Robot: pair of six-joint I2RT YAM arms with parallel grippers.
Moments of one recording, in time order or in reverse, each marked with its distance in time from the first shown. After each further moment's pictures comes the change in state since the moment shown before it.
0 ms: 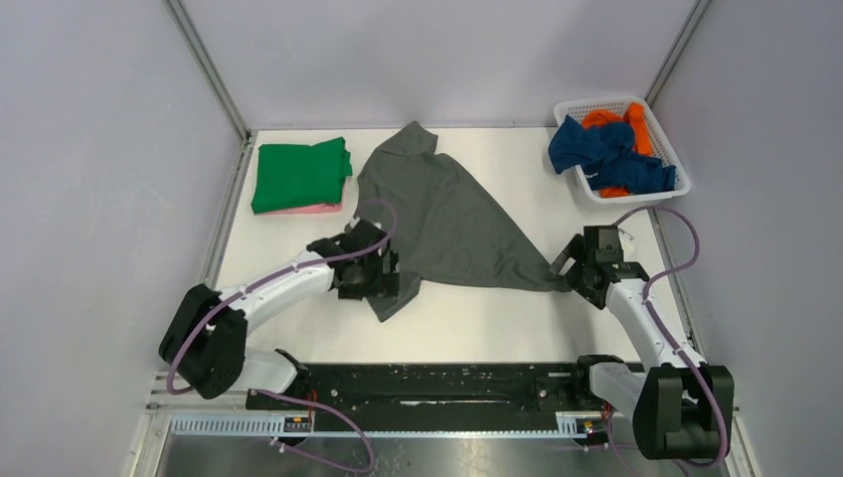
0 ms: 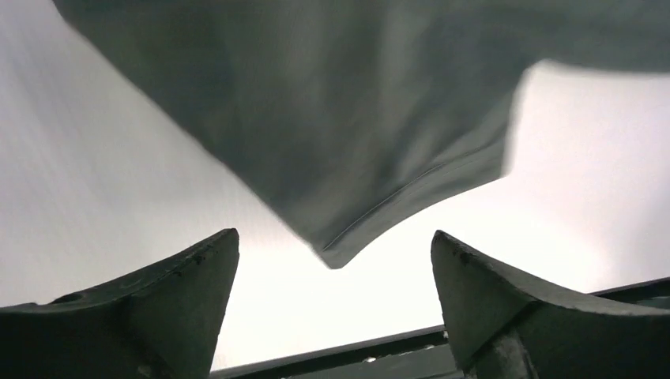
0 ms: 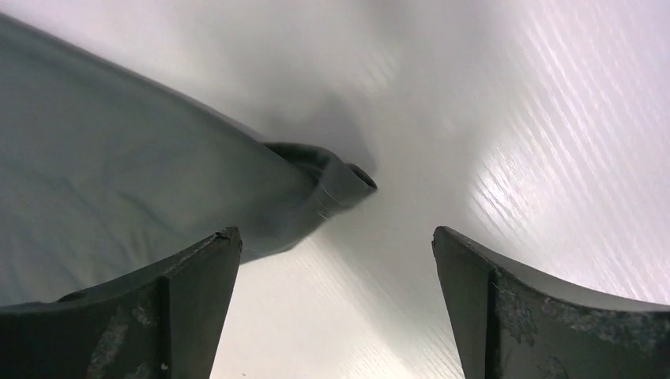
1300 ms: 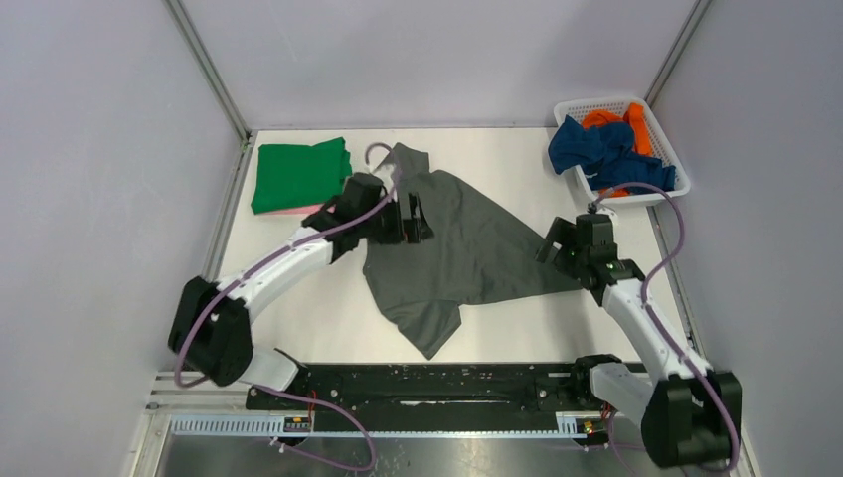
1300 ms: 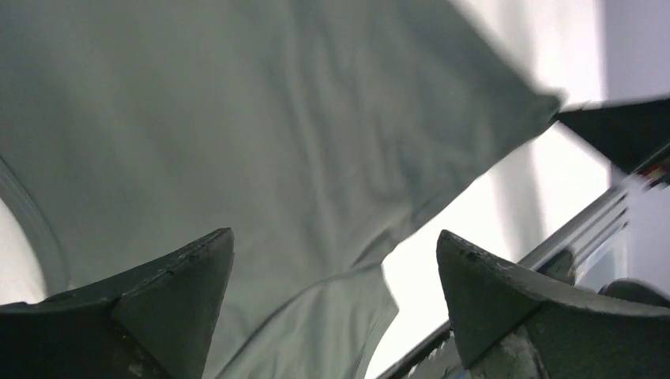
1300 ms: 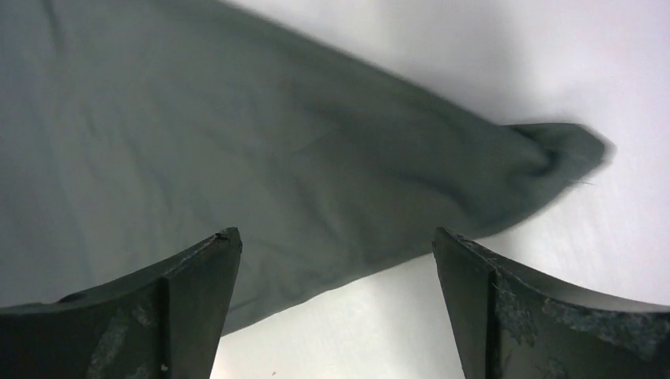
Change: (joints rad) left arm 0.069 0.053 0.214 0.339 0.224 0.080; right arm 0.095 -0.095 0.008 0.109 -0.006 -0.134
